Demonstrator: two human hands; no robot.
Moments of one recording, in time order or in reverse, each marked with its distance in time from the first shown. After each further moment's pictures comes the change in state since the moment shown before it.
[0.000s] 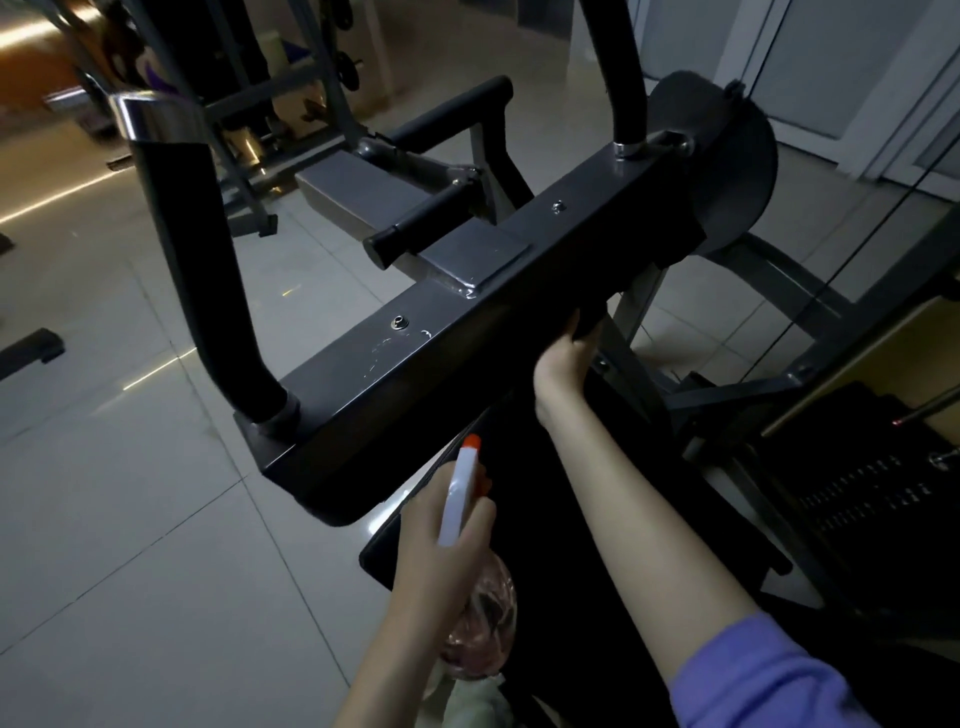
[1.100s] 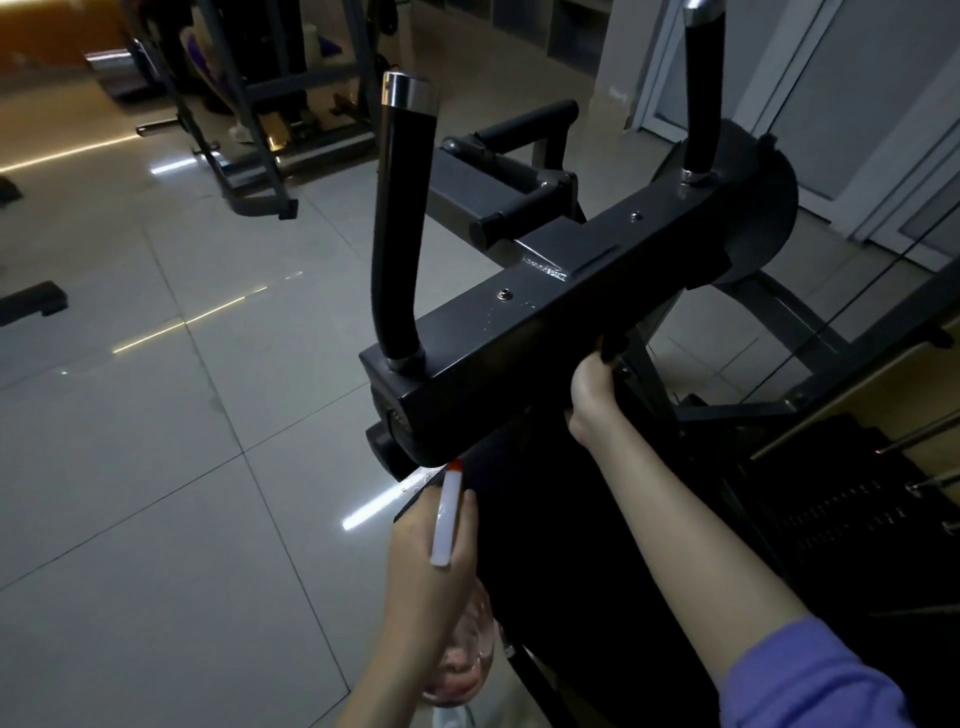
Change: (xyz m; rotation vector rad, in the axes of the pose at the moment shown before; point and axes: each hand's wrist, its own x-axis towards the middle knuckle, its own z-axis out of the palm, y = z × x) left_hand -0.051 -0.030 -0.076 0.074 0.154 0.088; right_hand -0.035 0.044 0.009 -0.069 -0.147 0.220
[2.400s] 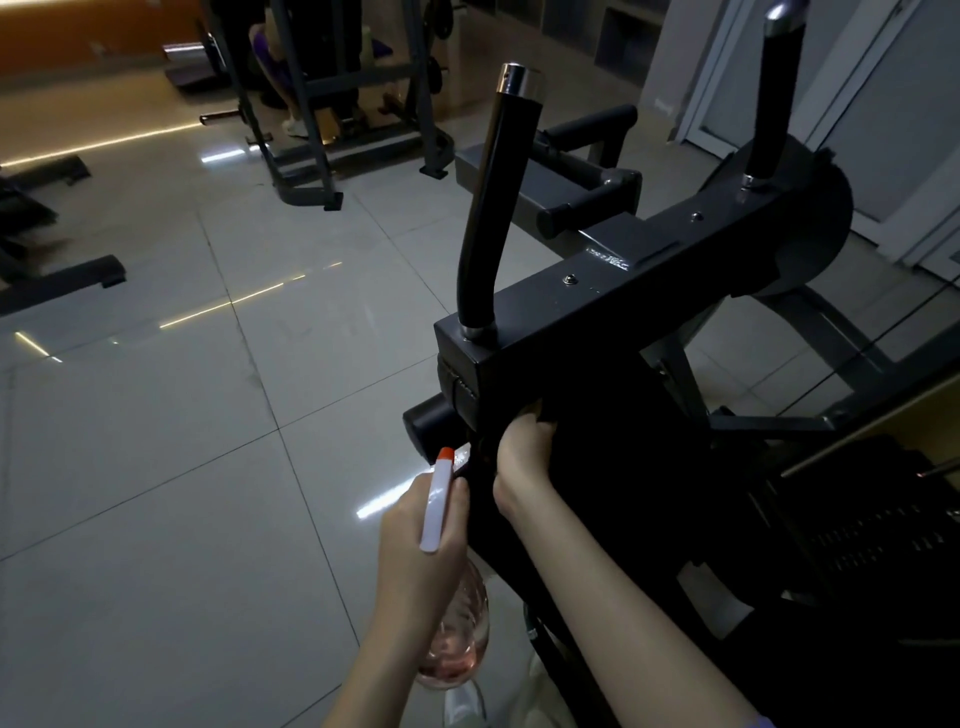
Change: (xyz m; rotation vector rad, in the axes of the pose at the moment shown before) left_hand -0.021 -0.032 -0.050 0.049 0.125 -0.006; right_hand -0.159 0.077 0.064 0.061 0.054 0.113
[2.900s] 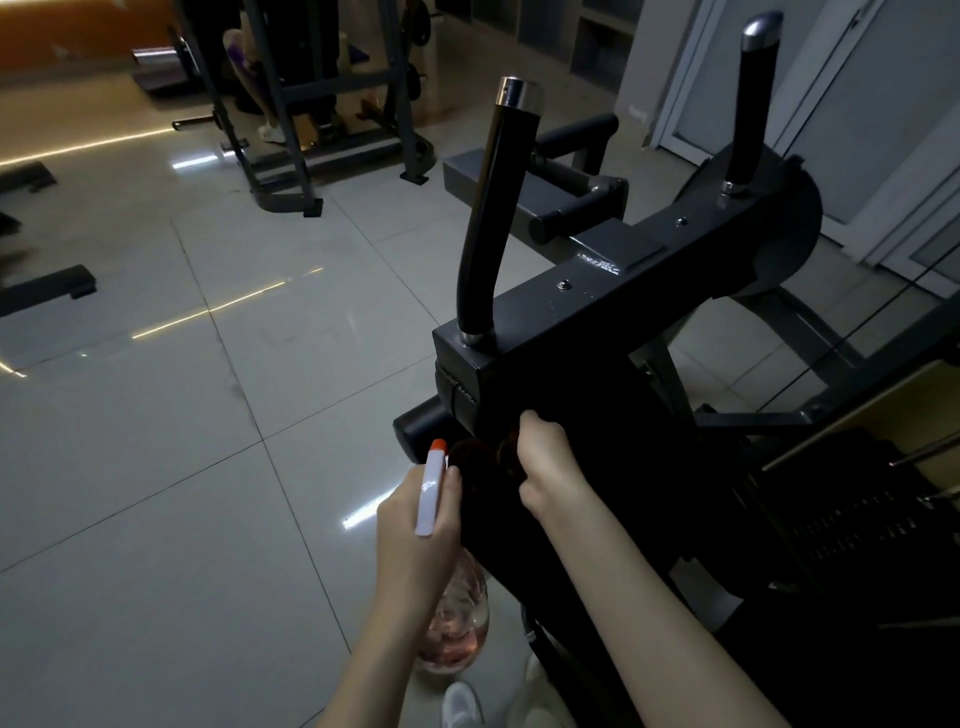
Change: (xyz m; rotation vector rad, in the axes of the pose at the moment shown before) left_hand 0.017 -0.006 -0.003 -0.090 -0.026 -0.032; right_hand -0.014 -0.024 -0.022 -0.318 -0.131 0.028
